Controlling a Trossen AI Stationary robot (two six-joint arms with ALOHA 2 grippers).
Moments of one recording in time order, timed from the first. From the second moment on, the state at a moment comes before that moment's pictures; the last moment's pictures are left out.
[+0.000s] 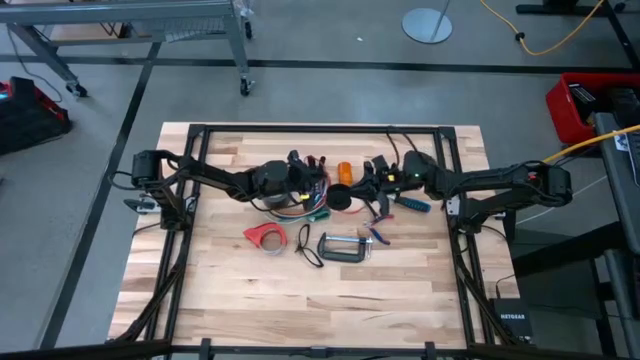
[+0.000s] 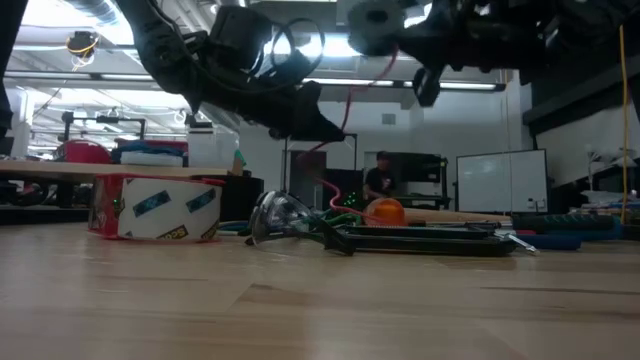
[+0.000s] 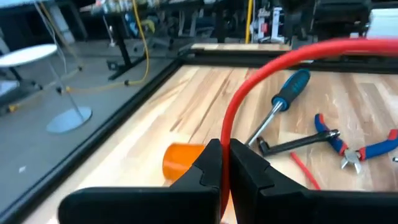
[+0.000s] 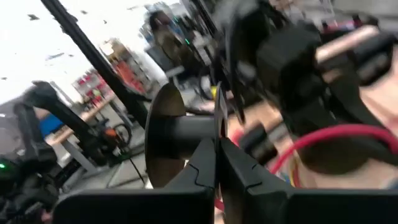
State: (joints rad) left arm 0.19 1.71 0.75 0.71 -0.21 0.06; right arm -0.23 1.23 0.54 0.66 -0.45 0.52
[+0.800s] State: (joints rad) left arm 0.20 1.71 0.75 0.67 -0.18 -0.06; right arm -0.23 1.23 0.54 0.26 -0.18 0.50
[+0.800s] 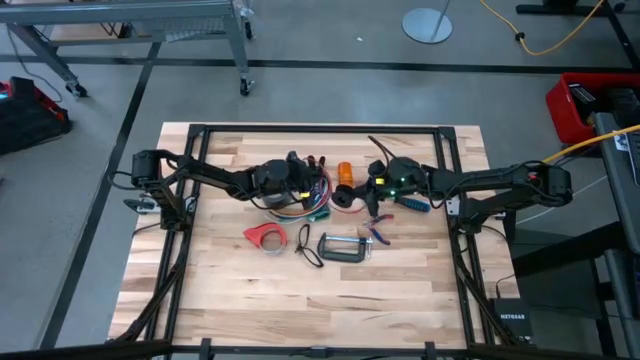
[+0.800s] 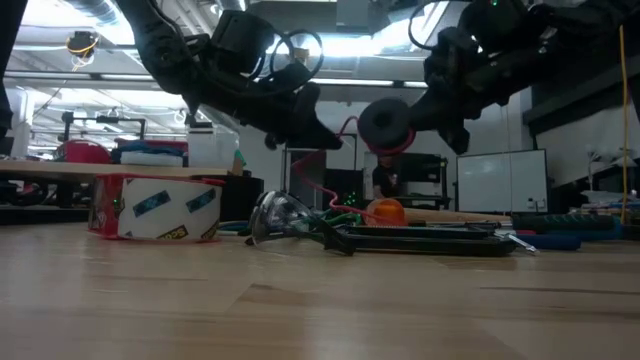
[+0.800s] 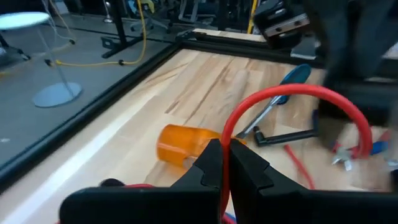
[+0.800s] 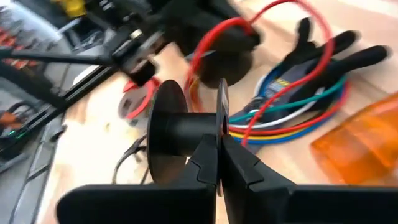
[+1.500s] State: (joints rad) left arm 0.20 1.71 1.01 0.23 -0.14 -0.36; right arm -0.23 1.23 0.54 0.20 0.08 0.60
